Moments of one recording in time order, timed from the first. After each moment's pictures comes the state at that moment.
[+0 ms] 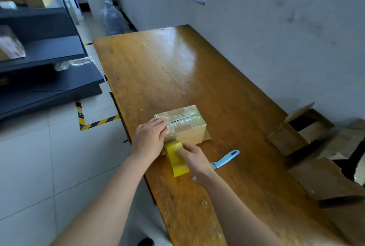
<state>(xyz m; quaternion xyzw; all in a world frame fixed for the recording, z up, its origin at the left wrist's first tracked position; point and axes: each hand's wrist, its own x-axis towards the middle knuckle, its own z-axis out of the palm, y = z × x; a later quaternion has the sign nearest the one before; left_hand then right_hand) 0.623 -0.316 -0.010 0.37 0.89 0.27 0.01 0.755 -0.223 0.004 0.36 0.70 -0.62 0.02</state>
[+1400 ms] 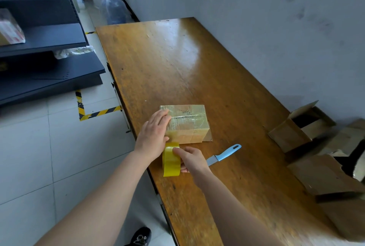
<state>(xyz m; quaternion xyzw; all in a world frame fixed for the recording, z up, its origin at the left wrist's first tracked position) 0.632 -0.331 -0.024 0.43 0.87 0.23 0.01 0.759 -0.246 -0.015 0.44 0.65 -0.62 0.05</state>
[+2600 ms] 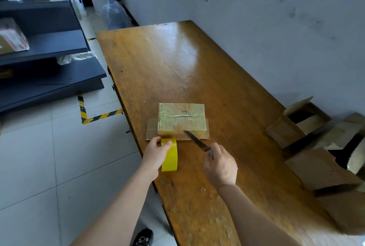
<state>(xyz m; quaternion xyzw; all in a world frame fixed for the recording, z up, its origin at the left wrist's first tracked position) 0.683 -0.334 -0.041 -0.03 0.72 0.58 0.38 0.828 -0.209 -0.028 0.35 0.91 -0.16 -0.17</state>
